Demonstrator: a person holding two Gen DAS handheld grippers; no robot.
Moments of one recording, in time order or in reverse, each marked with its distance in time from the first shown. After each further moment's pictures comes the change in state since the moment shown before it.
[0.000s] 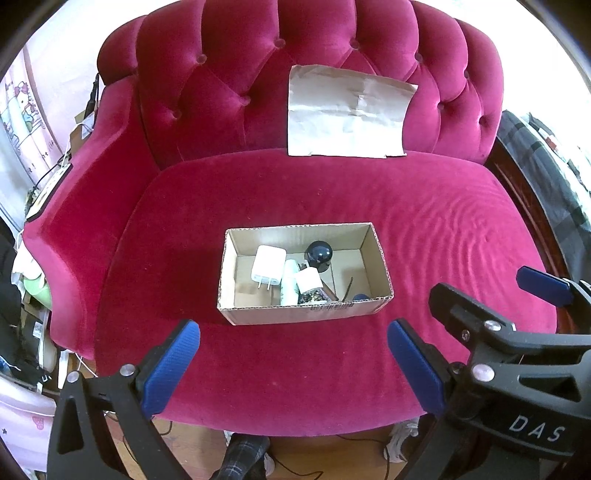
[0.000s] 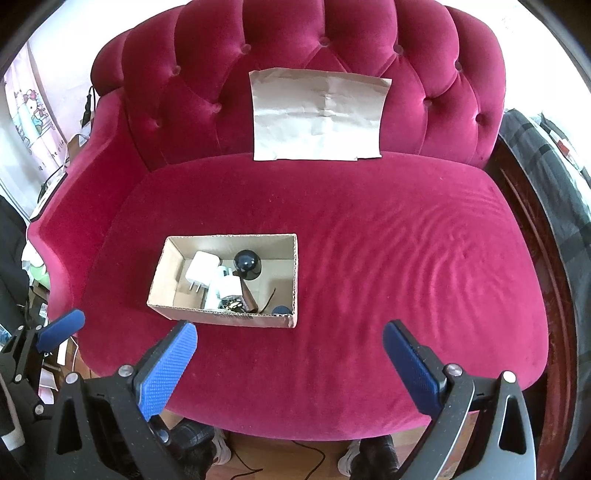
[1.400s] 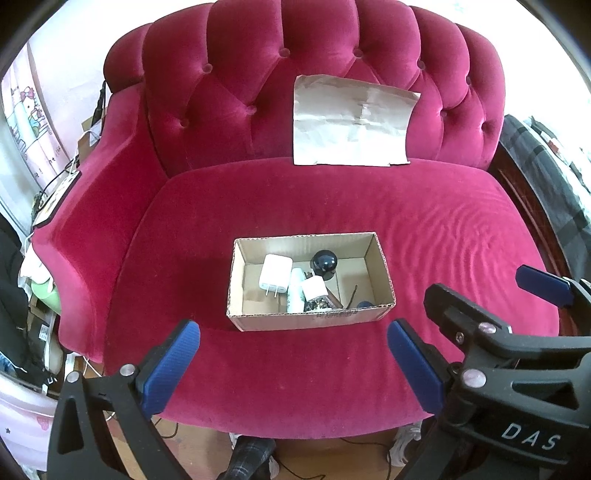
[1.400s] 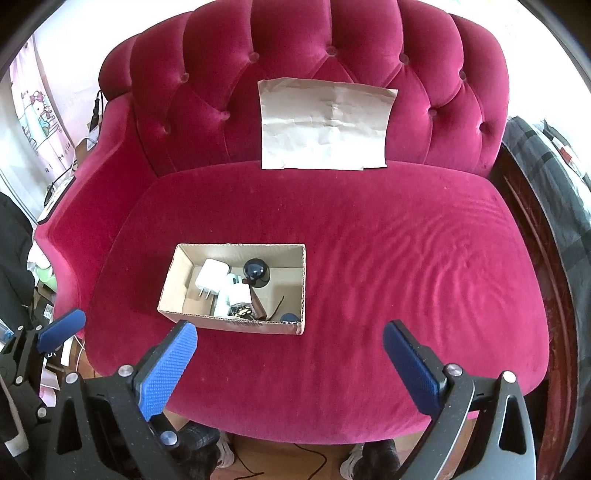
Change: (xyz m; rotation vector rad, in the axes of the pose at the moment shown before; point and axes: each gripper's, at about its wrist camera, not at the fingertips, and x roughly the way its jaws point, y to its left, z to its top) left arm -0.011 -0.004 0.006 0.001 -0.027 0.018; right arm -0.009 0.008 0.005 -0.018 -0.024 0.017
